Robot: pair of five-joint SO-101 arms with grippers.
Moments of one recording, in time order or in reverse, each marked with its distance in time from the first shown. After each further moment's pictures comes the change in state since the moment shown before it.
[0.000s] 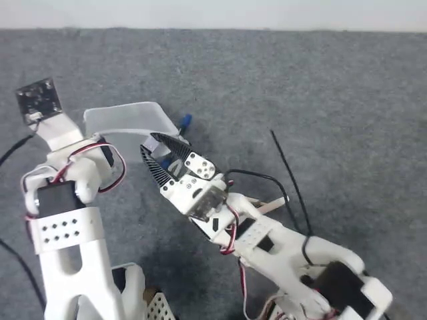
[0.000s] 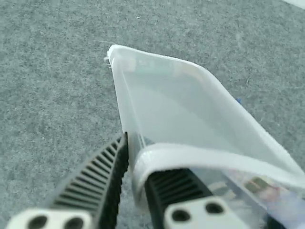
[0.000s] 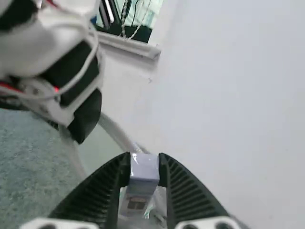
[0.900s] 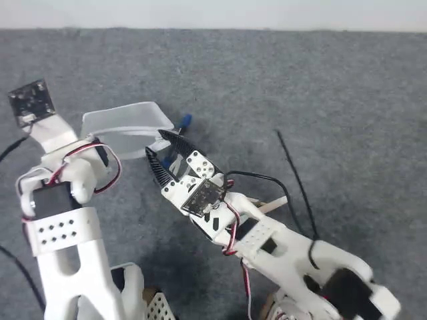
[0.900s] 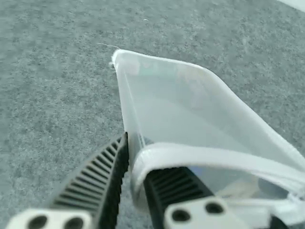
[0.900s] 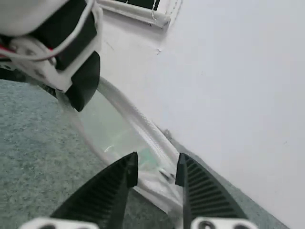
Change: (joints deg) left arm -3.0 0.0 0.0 0.0 0.0; right arm 0.1 -7.6 1.1 13.1 0.1
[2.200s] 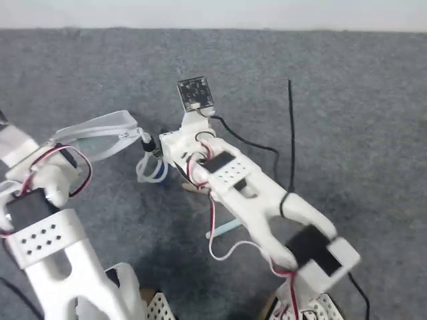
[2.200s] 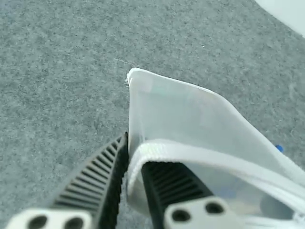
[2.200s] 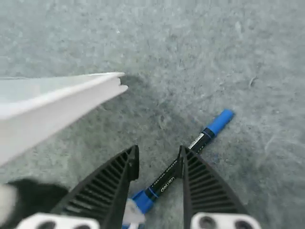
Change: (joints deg) left arm -11.6 -0.1 -2.0 0.6 1.9; right arm 7.8 27.2 -46.2 59.6 -38.2
